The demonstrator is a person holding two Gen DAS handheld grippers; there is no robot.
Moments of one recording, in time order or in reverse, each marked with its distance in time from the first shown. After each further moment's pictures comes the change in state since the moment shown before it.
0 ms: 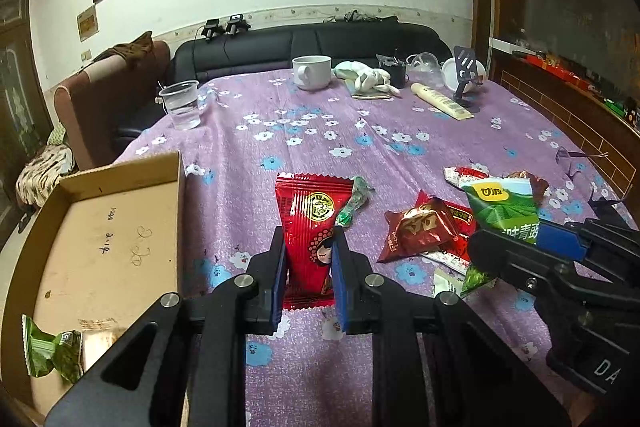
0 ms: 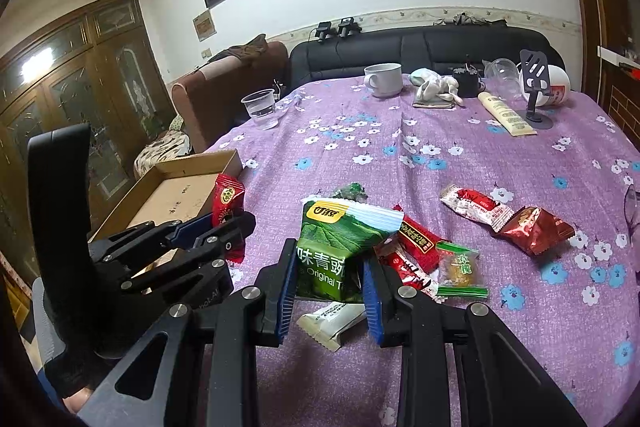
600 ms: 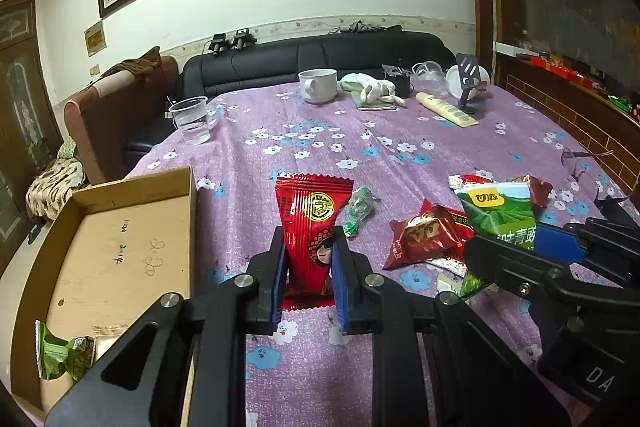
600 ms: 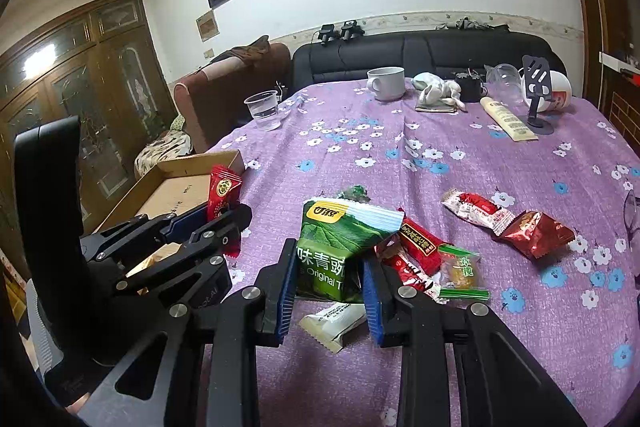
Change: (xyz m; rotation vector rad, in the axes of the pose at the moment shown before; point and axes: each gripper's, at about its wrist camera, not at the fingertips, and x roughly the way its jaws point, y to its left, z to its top) left arm -0.008 -0.004 0.000 0.022 -0.047 0.043; right arm -0.002 0.002 0.001 -0.013 -0.010 0.004
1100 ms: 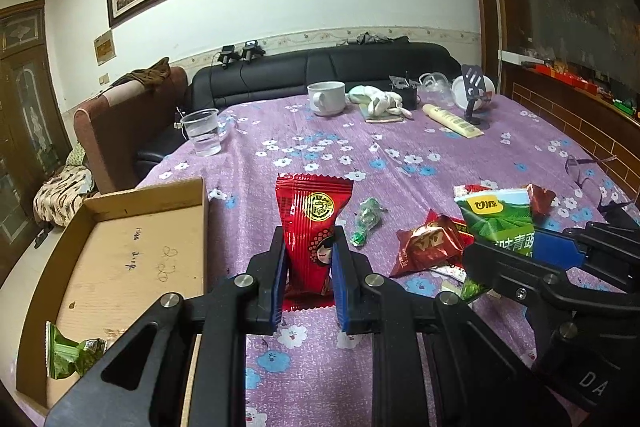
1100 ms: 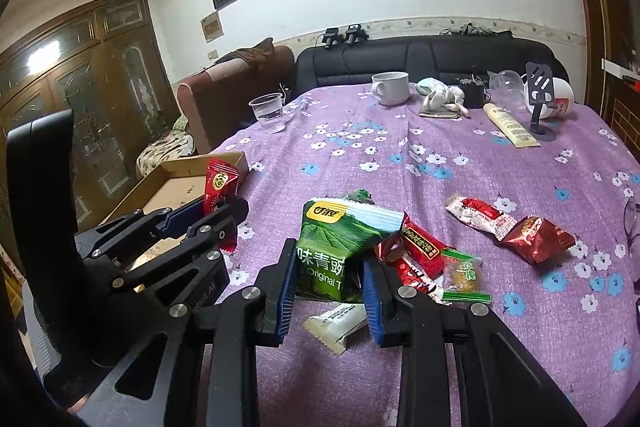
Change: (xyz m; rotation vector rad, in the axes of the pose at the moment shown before) left arm -0.010 0.004 0.000 -0.008 -0.051 0.033; right arm -0.002 0.002 -0.002 -0.026 -0.020 0.006
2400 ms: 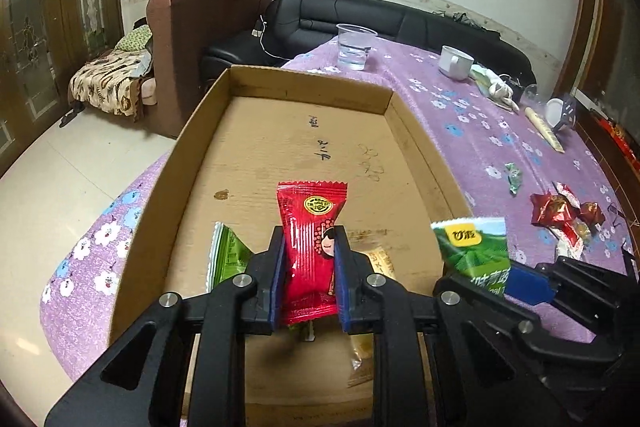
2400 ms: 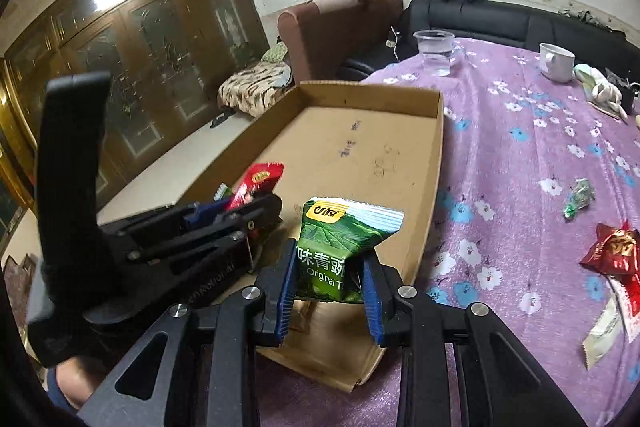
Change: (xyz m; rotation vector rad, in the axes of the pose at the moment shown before) left arm -0.012 0.168 -0.063 -0.317 0.245 0.099; right arm 0.079 0.172 -0.019 -0.183 0.229 0.288
